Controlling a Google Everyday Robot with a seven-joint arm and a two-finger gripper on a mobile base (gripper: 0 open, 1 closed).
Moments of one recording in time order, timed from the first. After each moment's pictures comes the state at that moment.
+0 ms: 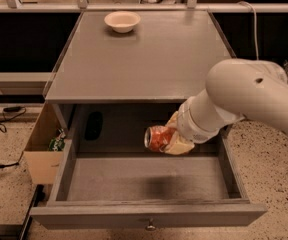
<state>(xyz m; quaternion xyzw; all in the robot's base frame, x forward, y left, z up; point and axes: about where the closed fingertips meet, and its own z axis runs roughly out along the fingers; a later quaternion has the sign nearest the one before) 0.486 -0.075 0.771 -0.68 0.69 0.03 0.23</state>
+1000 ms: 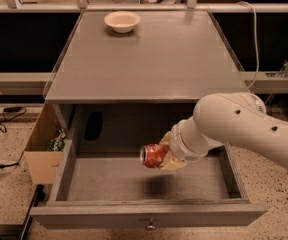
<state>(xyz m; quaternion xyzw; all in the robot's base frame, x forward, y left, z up) 0.473 -0.060 0.708 -0.70 0.68 0.04 0.23</state>
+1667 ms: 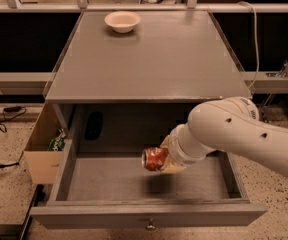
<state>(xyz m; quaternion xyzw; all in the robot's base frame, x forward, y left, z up) 0.474 -0.066 0.690 -0.70 0.68 0.01 0.22</state>
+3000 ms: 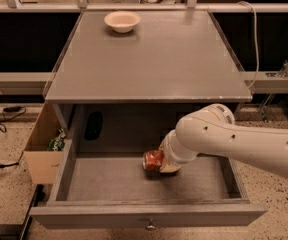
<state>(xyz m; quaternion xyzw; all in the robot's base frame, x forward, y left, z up) 0.510 -0.067 0.627 -0.72 0.67 -0.01 0.20</state>
